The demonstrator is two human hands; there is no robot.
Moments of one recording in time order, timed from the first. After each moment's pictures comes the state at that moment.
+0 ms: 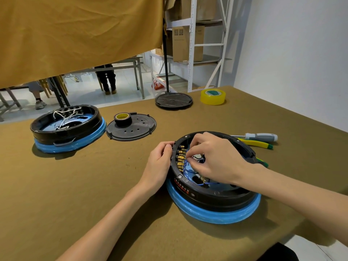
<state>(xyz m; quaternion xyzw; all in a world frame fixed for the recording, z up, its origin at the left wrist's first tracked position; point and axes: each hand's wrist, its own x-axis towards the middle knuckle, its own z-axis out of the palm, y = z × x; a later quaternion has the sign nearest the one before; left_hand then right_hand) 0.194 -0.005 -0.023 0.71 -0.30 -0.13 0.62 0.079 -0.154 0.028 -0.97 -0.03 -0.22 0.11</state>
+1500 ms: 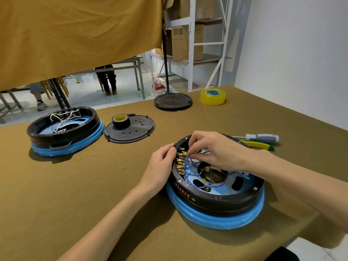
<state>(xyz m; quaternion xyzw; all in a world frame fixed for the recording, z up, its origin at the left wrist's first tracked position) 0.195 -0.015 -0.020 0.73 -0.31 -0.16 0.59 0.102 -0.200 0.034 -0.97 -0.10 -0.10 0.18</state>
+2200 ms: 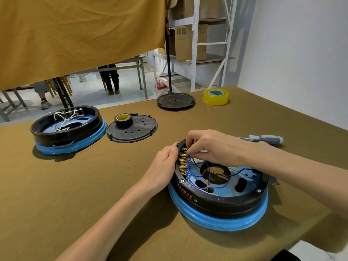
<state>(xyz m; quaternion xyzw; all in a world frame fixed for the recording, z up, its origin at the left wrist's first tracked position) 0.198 -0.014 -0.015 0.78 -0.33 -0.16 0.50 0.114 -0.196 0.049 -0.98 -0.16 -0.05 0.10</state>
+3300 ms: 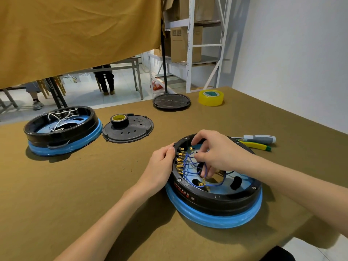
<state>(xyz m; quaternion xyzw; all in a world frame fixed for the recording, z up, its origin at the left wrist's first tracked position) 0.197 -0.015 -0.020 0.72 -0.35 -0.17 0.58 0.087 -0.171 0.048 -0.90 0.14 -0.04 0.41</state>
